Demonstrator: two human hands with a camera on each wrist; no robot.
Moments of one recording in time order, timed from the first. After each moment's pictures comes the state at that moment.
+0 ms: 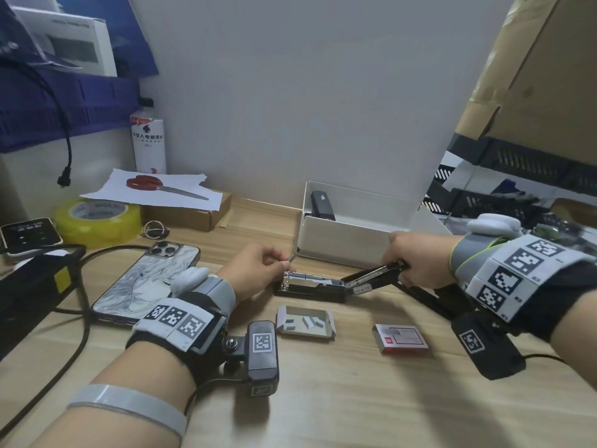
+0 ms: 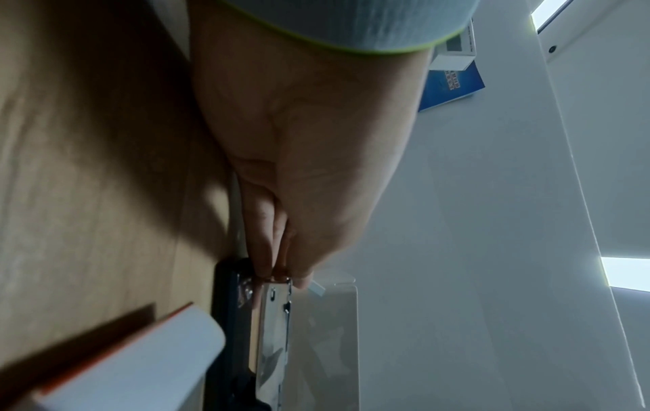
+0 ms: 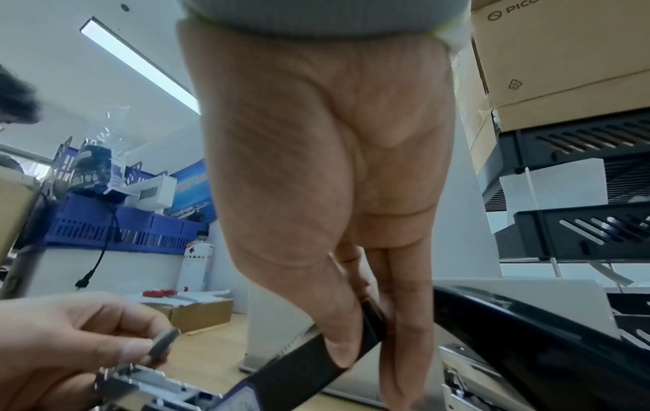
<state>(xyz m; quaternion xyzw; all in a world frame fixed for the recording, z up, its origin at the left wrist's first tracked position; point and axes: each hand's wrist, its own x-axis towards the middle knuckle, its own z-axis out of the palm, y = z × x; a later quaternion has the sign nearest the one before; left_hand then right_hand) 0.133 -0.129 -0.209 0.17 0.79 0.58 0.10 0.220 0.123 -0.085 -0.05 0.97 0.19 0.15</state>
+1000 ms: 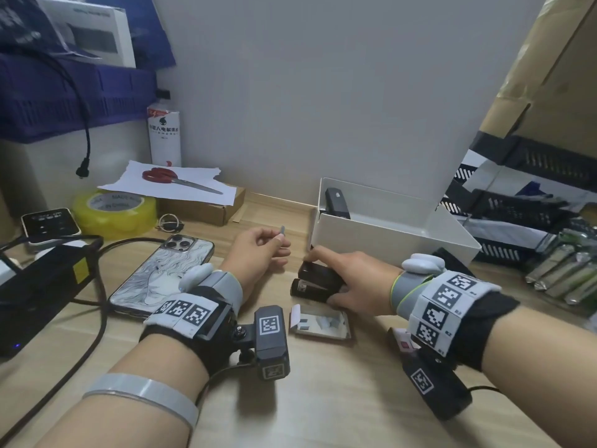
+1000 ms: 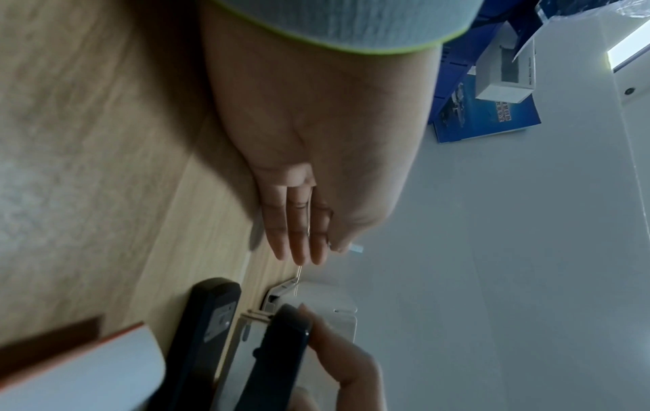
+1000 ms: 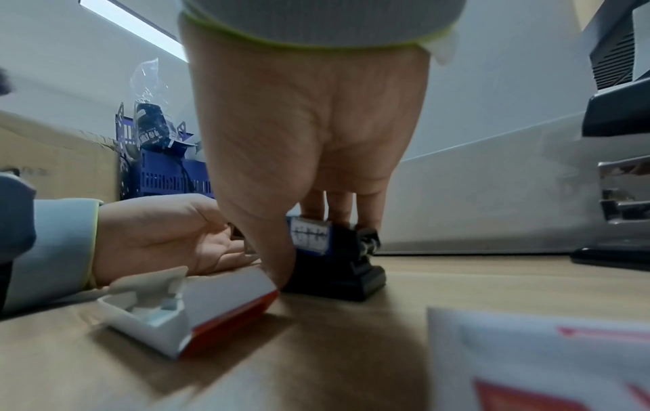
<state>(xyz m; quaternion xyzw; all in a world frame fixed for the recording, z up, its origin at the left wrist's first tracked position) 0.130 -0.132 -0.204 0.04 0.64 0.77 0.04 0.198 0.053 -0.150 -0.17 0.98 -0.05 0.06</state>
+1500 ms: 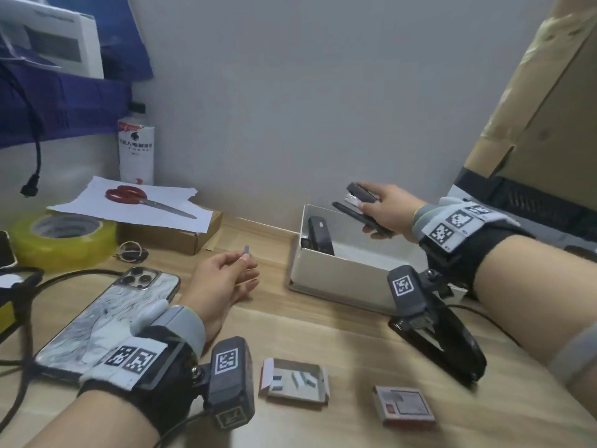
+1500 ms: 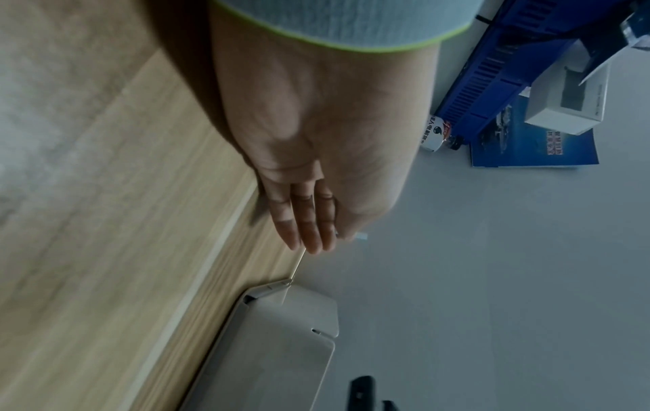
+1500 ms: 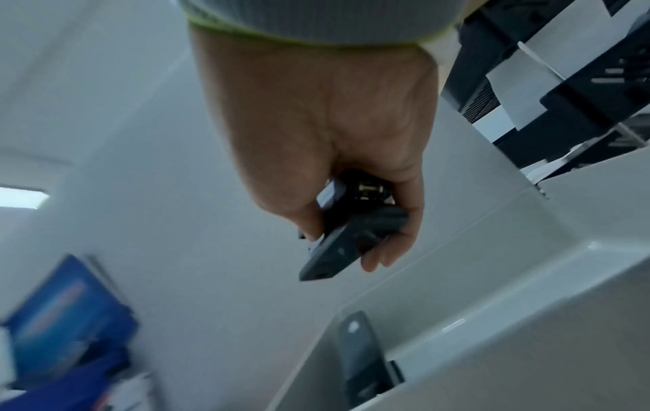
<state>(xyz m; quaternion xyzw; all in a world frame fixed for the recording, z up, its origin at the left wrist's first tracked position) 0.103 -0.137 -0.206 -0.02 0.54 0.84 0.06 0.099 0.114 -0.043 0.06 0.94 -0.33 -0.07</state>
